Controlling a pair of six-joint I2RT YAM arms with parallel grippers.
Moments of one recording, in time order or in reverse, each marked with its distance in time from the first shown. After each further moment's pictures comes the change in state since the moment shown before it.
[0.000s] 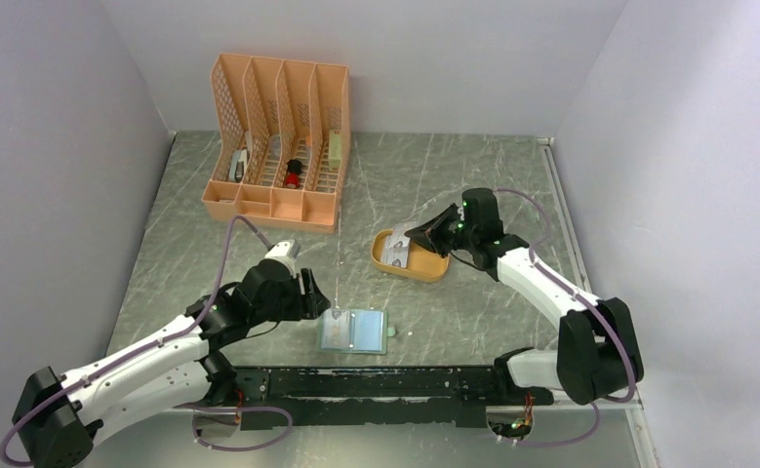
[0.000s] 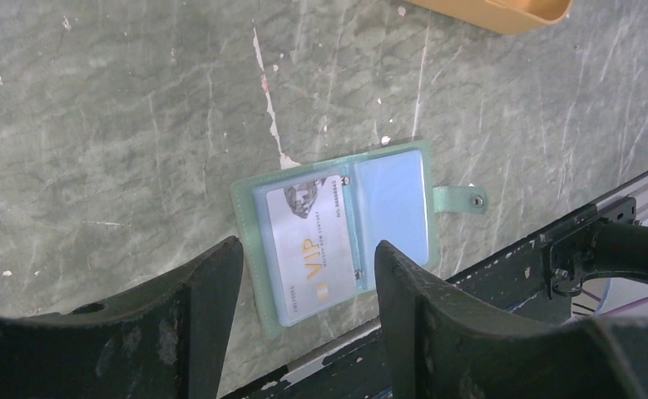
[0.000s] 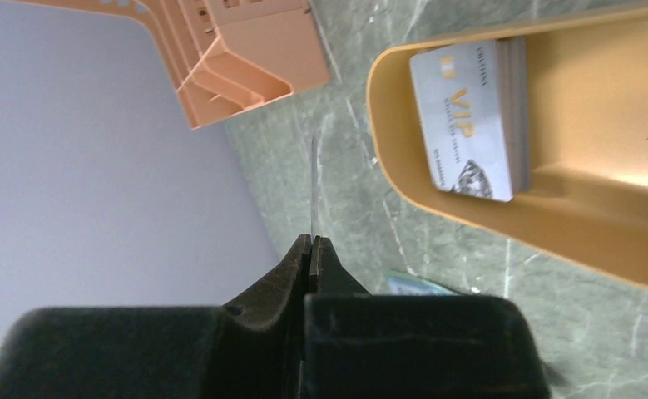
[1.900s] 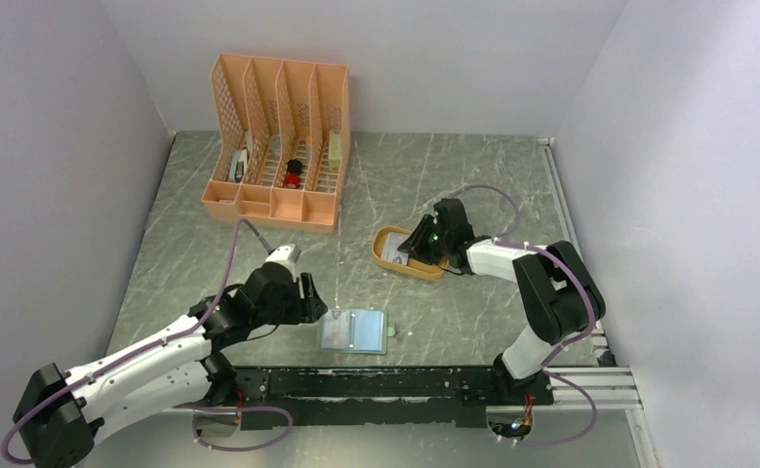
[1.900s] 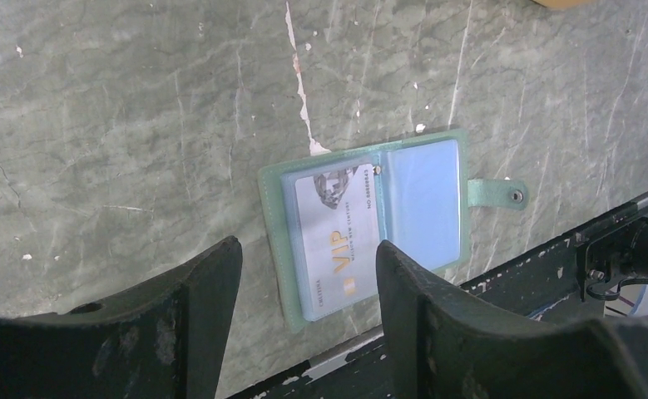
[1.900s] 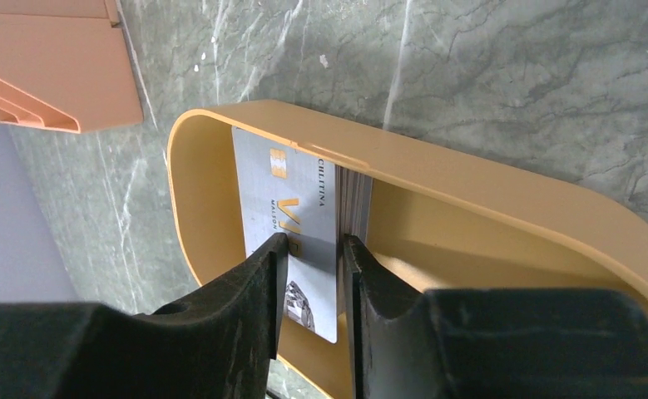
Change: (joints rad) left arm 0.000 0.006 -0.023 -0.016 -0.014 0.006; right arm 0.073 0.333 -0.008 0.203 0.173 -0.366
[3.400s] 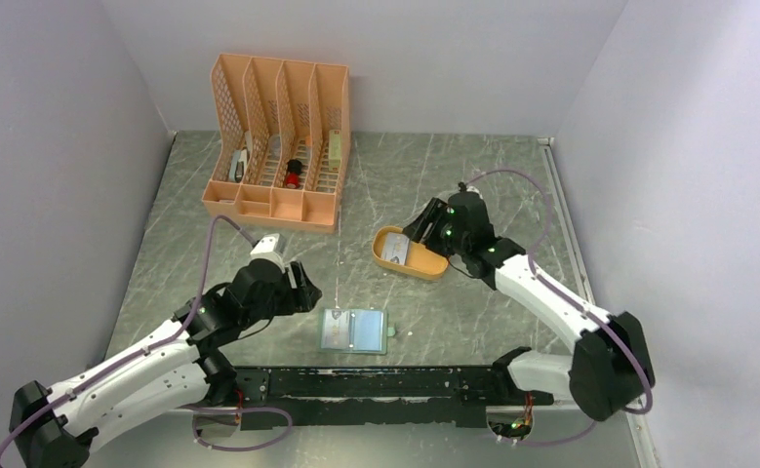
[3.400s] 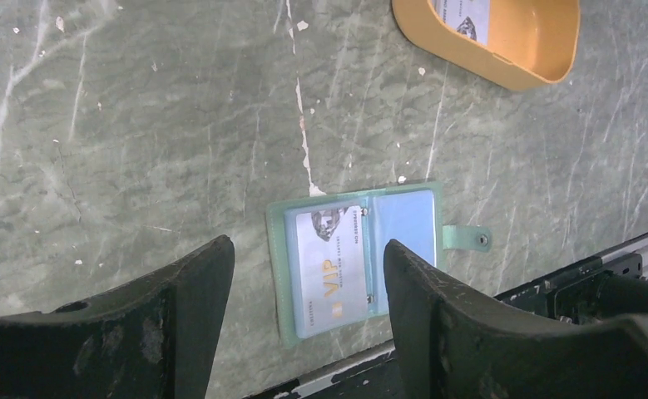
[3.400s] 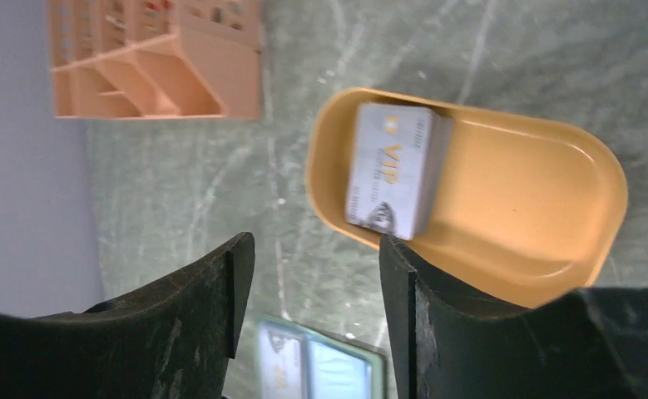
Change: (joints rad) left arm 0.000 -0.093 0.068 -0.079 -0.125 -0.032; right arm 0.118 -0.463 0.064 -0.299 0.174 -0.029
